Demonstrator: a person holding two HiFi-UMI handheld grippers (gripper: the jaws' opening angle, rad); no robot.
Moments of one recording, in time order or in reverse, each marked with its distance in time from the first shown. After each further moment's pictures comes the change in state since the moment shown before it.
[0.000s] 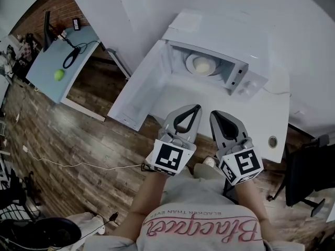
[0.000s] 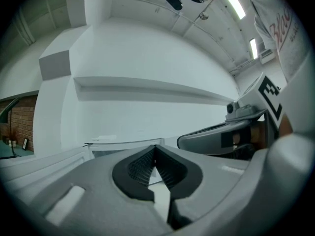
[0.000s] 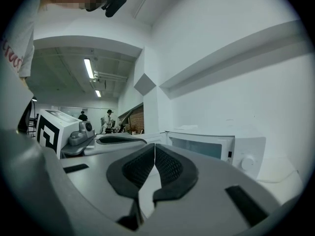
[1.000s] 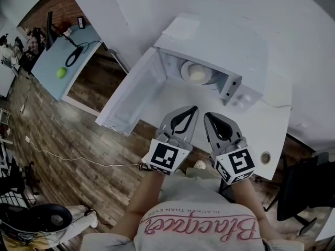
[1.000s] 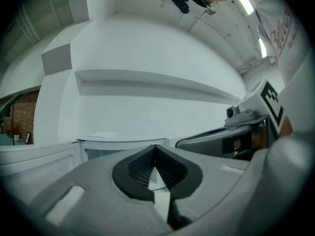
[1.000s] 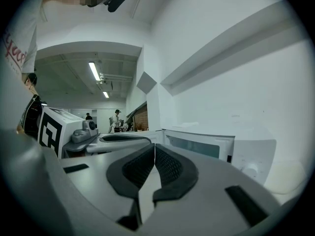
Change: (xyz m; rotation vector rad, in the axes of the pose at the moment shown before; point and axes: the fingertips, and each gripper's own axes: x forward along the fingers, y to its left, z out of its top) left arm 0.067 -0.001 -0.006 -0.043 0.018 0.068; right arm 0.021 -0.062 -0.007 0.015 0.025 0.108
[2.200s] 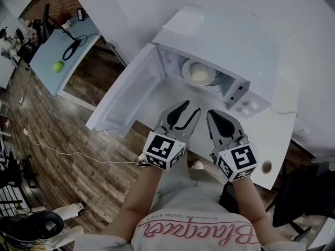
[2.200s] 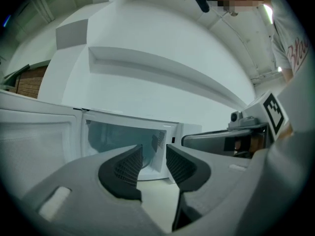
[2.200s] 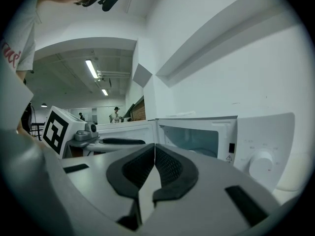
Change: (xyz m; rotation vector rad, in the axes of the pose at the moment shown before) left arm 0.035 0.032 -0.065 -0.170 0.091 0.013; right arm 0.038 -0.039 -0.042 0.028 0.051 0.015
